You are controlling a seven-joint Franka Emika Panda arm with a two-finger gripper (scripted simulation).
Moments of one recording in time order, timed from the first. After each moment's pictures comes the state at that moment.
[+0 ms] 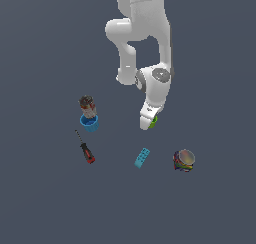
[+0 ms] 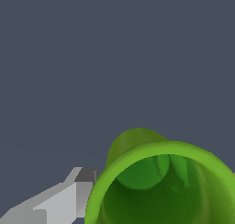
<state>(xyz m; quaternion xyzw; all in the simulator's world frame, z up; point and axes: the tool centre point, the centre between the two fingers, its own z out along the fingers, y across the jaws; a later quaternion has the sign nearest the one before) -0.115 0.123 0.043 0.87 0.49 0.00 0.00</state>
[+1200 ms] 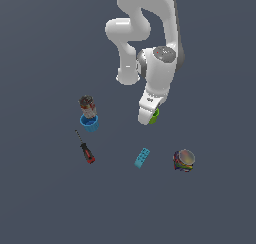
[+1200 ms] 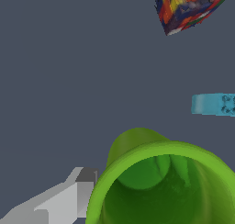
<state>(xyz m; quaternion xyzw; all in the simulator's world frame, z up) -0.079 0.109 0.138 0.87 0.49 0.00 0.00</state>
